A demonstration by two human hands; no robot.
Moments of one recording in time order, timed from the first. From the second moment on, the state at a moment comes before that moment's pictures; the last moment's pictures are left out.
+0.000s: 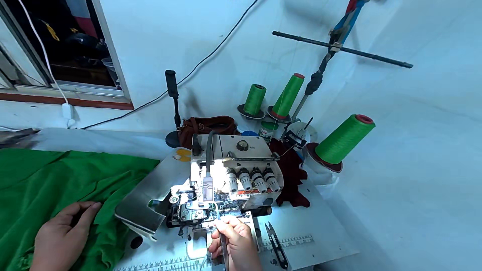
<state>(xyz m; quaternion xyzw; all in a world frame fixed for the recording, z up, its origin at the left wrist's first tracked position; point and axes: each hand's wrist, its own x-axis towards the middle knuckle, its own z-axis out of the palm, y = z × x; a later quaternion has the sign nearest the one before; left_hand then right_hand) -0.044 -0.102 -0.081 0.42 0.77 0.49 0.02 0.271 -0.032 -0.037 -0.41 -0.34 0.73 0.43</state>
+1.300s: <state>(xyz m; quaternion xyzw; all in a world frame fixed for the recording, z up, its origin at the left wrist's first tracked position) -0.045 -0.102 -0.082 0.41 0.76 0.50 0.03 0.274 -0.011 -0.036 -0.45 -0.46 0.64 0.41</state>
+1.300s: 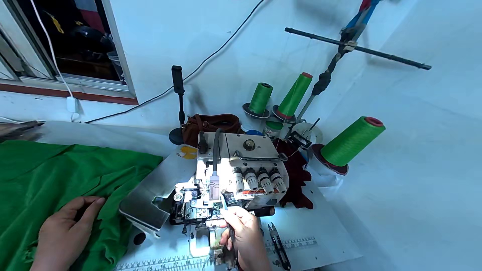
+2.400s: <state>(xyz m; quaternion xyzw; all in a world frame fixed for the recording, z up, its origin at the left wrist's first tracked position) -0.040 -0.102 -0.080 0.39 0.77 0.50 0.04 0.274 -0.002 -0.040 -0.48 -0.51 0.60 0.38</state>
